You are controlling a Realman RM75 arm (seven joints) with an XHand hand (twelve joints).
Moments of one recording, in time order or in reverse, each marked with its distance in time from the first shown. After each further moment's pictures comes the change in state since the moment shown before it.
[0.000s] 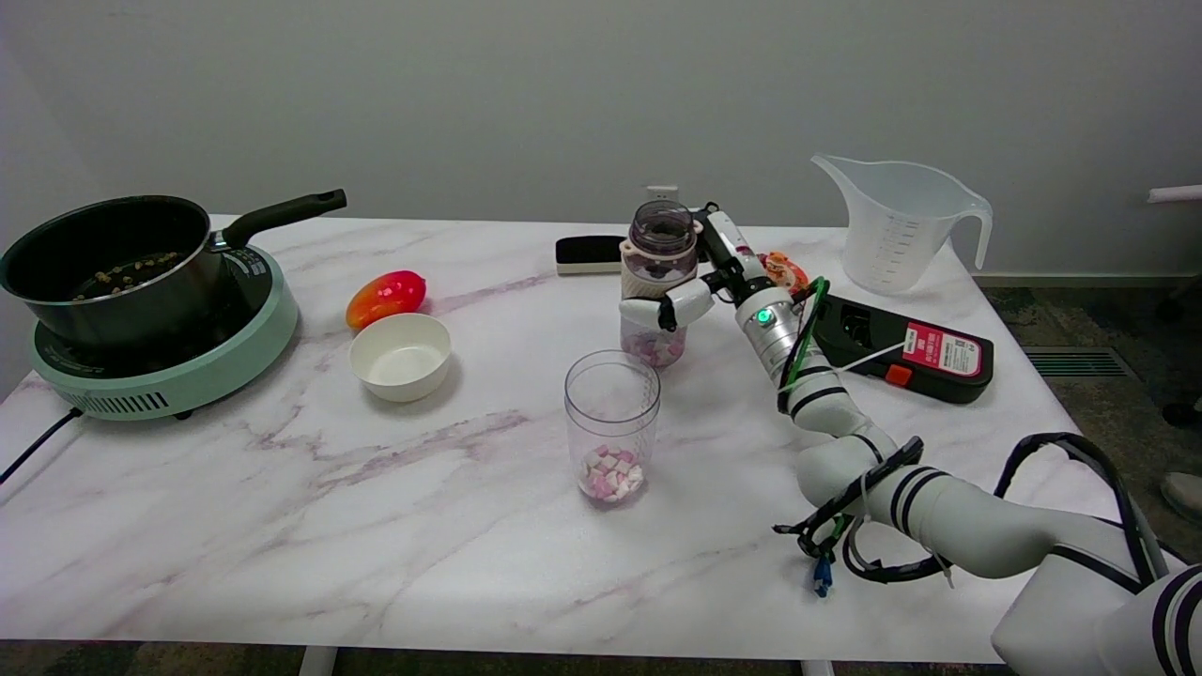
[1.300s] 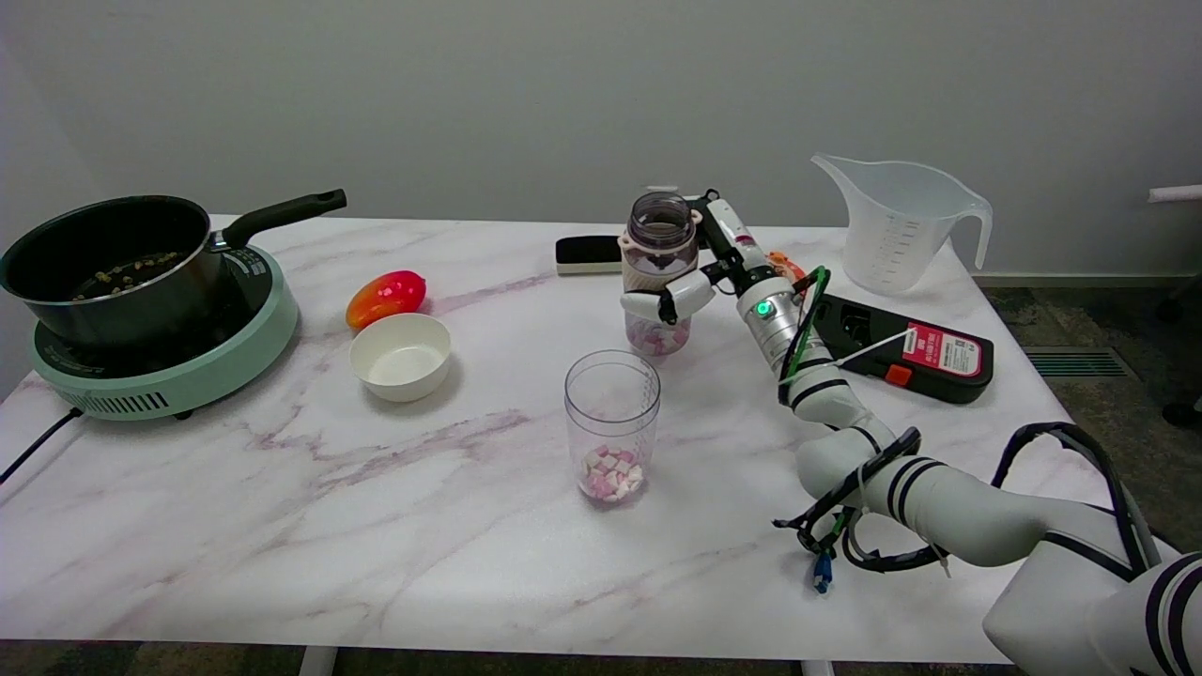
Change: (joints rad) arm 0.036 -0.005 -0.013 -0.054 -0.025 0.056 -0.030
